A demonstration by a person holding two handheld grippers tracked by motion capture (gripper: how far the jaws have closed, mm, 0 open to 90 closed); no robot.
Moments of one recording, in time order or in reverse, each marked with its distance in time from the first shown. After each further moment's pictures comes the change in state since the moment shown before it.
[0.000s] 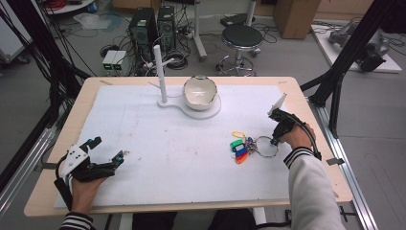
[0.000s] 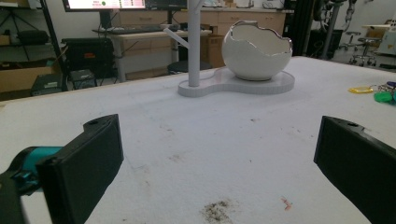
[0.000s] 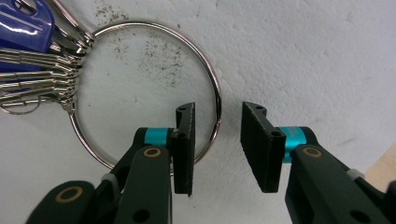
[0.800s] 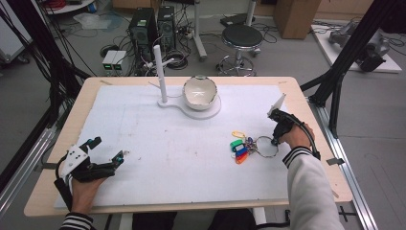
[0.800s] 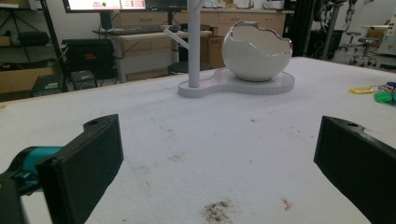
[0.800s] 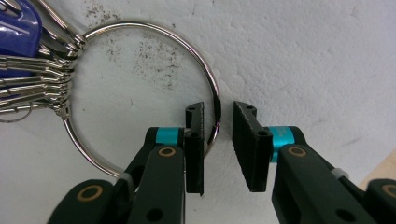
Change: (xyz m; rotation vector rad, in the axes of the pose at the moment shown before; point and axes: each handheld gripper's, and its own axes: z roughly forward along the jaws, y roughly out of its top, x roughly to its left) left arm 0.000 0.000 0.000 -0.001 0.000 0.003; right arm -0.002 0.003 0.004 0.024 0.002 0.018
